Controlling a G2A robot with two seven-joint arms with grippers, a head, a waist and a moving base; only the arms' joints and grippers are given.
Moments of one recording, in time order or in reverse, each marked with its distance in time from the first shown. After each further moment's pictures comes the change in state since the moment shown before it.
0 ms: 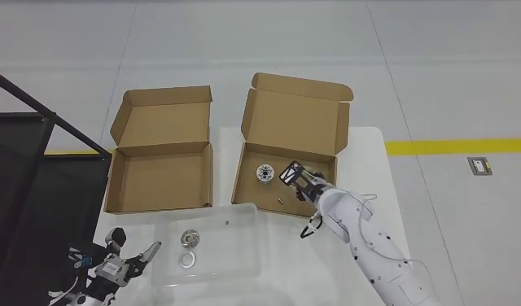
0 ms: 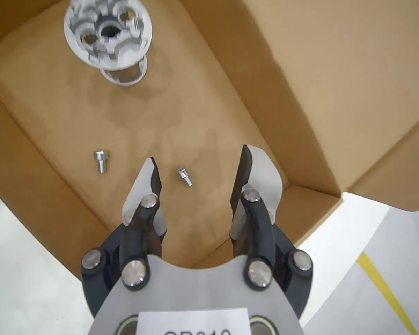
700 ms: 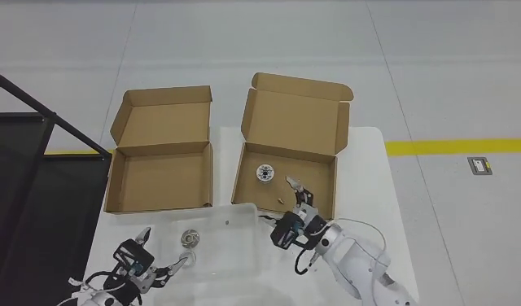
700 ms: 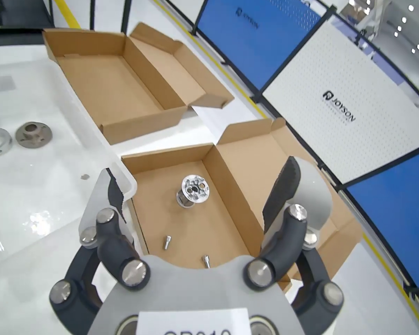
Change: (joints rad) left arm 0.020 0.014 0.066 -0.210 0.412 -0.049 -0.147; right arm -0.374 0.080 0.093 -0.401 -0.311 -0.104 -0.775
